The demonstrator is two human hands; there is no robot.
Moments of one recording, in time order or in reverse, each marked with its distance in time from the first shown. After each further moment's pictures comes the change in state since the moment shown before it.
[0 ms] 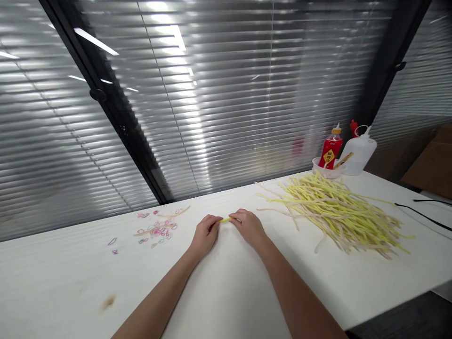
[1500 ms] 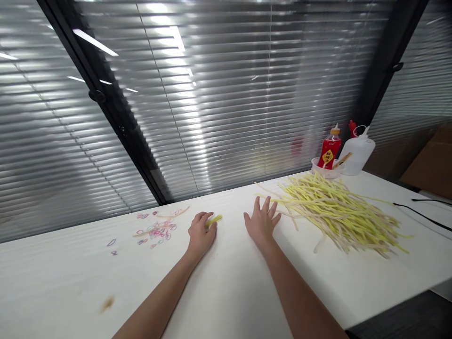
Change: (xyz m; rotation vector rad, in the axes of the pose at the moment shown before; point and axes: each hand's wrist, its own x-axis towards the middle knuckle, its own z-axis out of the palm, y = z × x) left_hand 0.000 -0.010 0.004 0.279 0.193 -0.196; right_hand 0.001 0.013 0.002 -0.411 0.223 0.587
